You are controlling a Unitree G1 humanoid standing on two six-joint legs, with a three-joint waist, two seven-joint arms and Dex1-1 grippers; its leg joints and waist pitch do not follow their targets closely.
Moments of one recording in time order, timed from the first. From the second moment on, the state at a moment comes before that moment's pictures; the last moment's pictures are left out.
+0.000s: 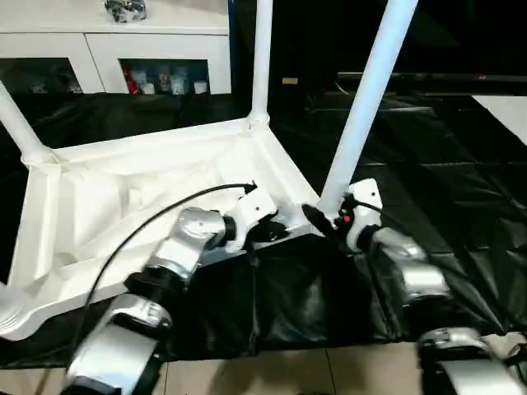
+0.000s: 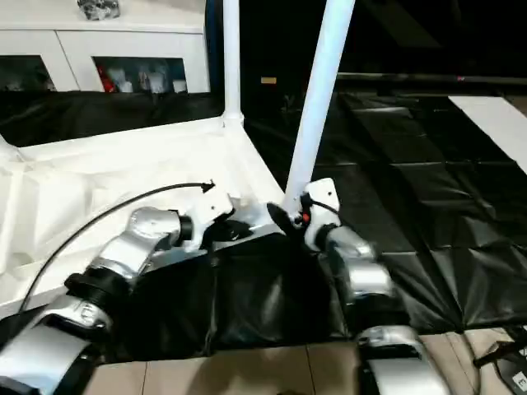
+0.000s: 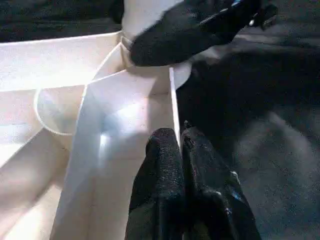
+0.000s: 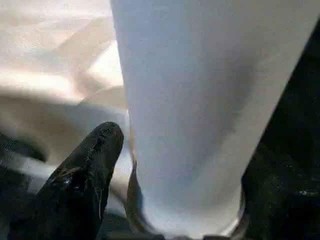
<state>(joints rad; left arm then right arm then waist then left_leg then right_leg) -0.68 0.20 -0.23 0.77 0.10 0.00 -1.06 -0.53 -0.23 0.01 0.74 0.10 0.04 0.79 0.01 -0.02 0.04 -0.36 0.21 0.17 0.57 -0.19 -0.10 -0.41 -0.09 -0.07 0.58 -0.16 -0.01</state>
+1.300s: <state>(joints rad) -0.68 0.24 -0.22 0.81 0.09 -0.03 -1.16 -0.47 -0.21 -0.03 0.67 0.16 0.10 0.89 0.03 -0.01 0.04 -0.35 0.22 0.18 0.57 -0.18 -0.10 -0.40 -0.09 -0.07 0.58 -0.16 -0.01</state>
